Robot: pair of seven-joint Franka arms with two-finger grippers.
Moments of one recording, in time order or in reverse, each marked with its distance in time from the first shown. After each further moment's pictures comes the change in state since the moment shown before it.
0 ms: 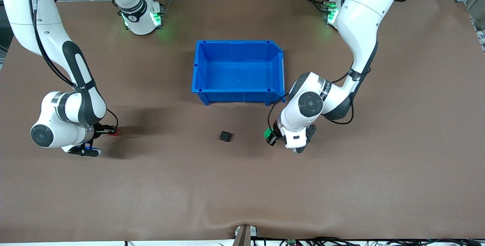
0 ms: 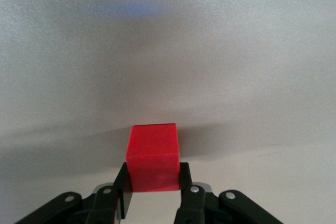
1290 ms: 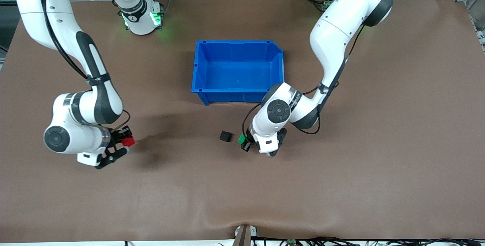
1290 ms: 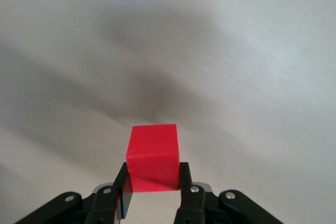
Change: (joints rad) left arm -0.132 0.268 0.001 0.342 -0.001 -0.003 -0.199; right arm 0.124 -0.014 0.079 0.154 0.024 -0.067 -0.519
